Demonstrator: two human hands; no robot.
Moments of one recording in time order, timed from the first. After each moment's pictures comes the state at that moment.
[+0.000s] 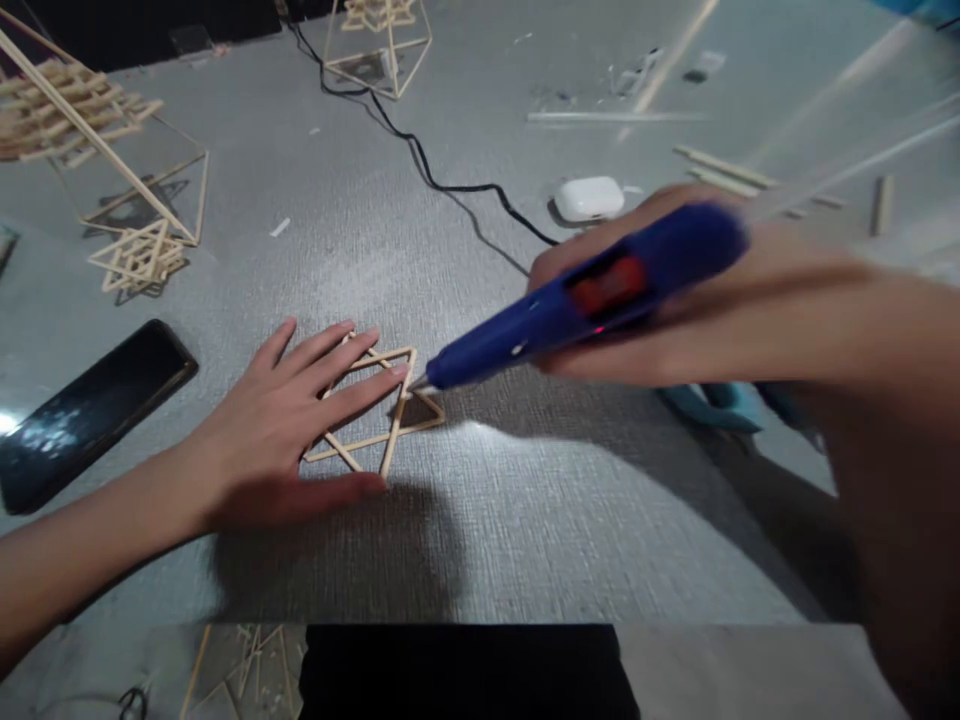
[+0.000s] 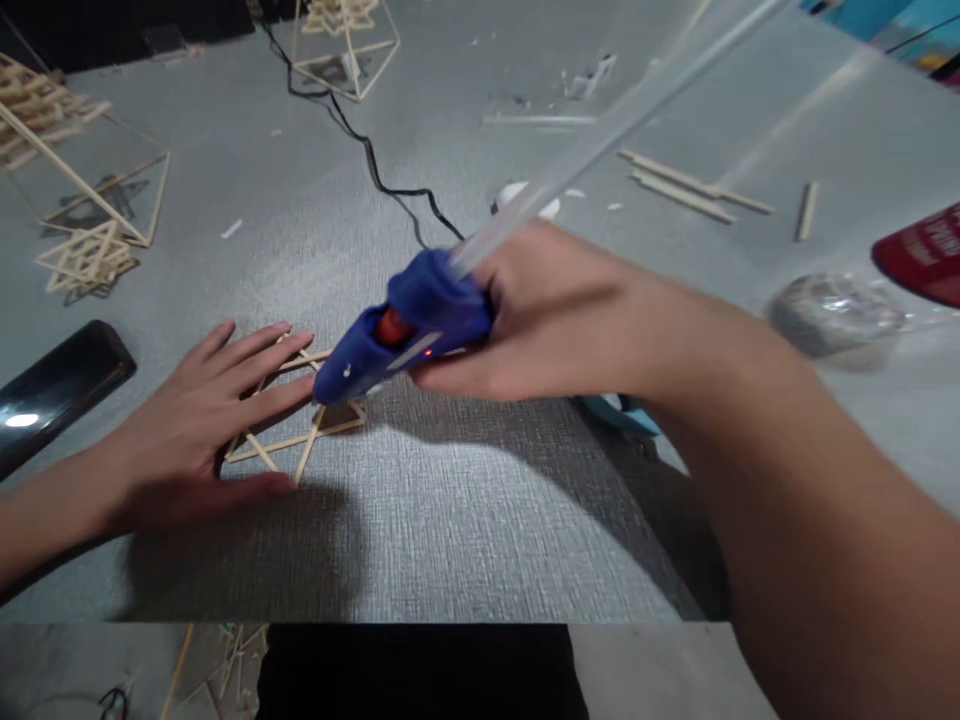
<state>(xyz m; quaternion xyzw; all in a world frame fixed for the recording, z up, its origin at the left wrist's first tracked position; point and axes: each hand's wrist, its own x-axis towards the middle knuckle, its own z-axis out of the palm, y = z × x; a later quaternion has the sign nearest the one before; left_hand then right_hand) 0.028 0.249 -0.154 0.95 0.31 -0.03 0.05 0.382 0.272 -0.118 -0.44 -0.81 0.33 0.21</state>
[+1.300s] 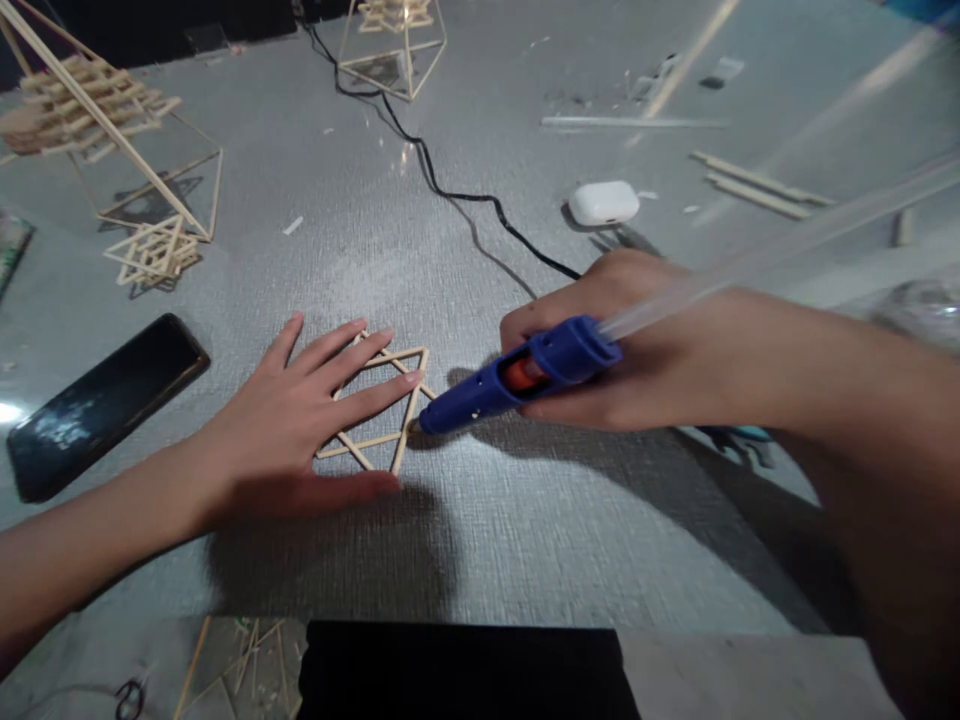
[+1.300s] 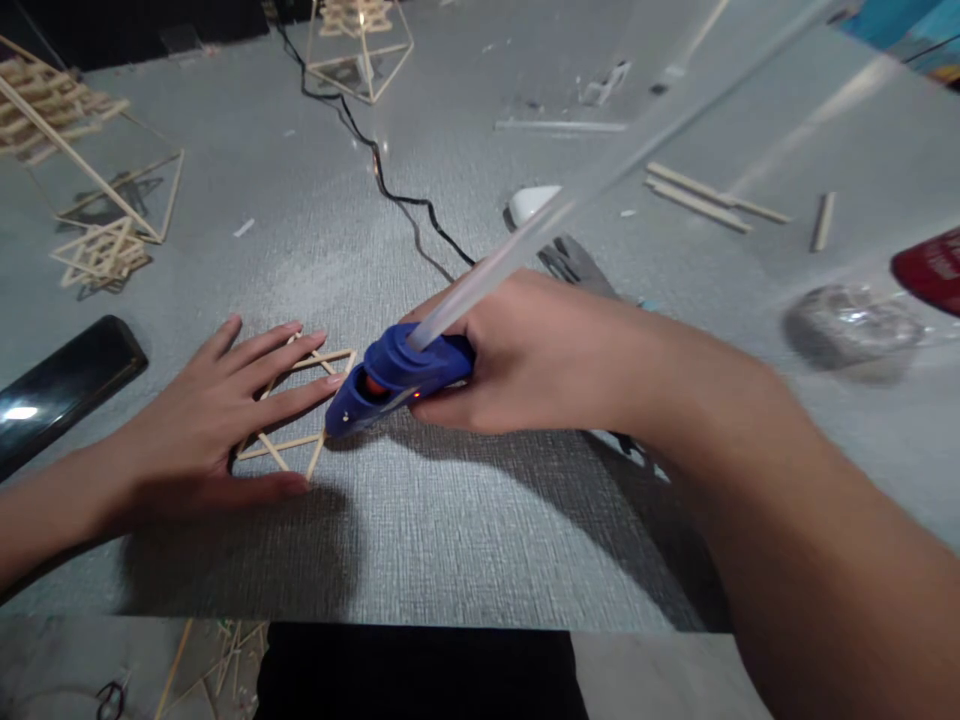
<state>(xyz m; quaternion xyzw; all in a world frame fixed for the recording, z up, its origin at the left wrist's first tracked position) 0.034 0.246 -0.152 0.95 0.32 -0.04 0.05 0.355 0.264 -0.127 -0.37 -0.85 0.35 0.17</state>
